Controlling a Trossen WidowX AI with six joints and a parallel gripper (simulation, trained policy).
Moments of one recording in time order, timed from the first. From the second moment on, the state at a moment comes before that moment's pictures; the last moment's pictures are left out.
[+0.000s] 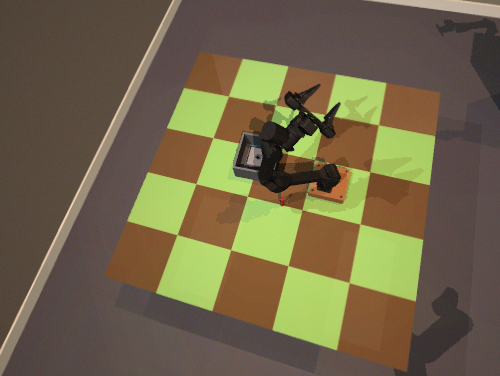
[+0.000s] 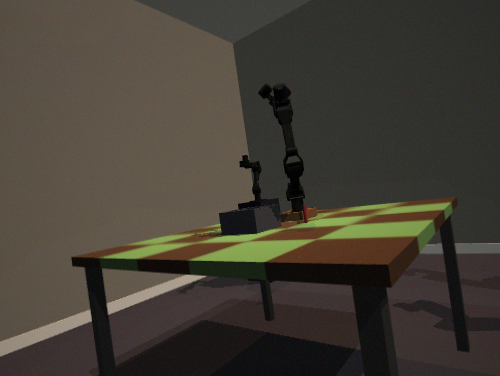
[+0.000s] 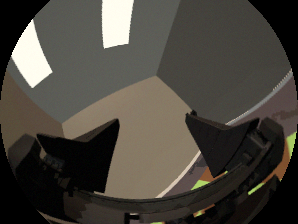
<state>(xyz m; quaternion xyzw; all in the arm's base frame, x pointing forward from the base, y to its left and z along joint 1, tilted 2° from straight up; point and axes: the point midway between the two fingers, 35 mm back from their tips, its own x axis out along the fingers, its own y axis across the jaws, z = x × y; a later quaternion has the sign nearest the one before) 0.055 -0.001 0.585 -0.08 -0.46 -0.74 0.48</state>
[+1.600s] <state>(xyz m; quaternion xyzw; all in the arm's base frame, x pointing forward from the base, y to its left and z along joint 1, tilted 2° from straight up) 0.035 -0.188 0.346 0.46 -0.01 -0.67 0.58</state>
